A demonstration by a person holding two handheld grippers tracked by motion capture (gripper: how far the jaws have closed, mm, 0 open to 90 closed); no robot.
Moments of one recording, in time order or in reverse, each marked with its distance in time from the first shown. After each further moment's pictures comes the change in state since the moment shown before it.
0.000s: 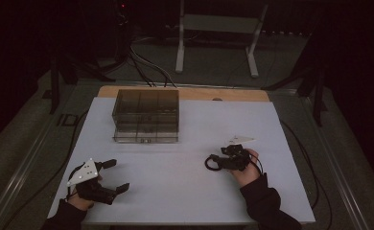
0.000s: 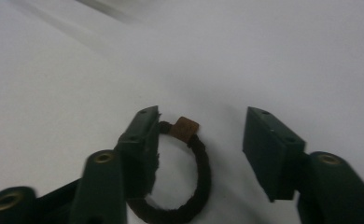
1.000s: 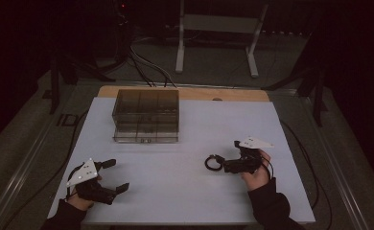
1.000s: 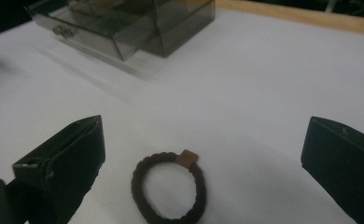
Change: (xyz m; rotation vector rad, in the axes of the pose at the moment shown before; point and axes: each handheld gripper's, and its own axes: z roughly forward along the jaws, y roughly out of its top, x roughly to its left) left arm -0.001 0.001 -0.001 -0.004 0.006 0.006; right arm -0.007 -0.007 -0.035 -0.243 0.046 0.004
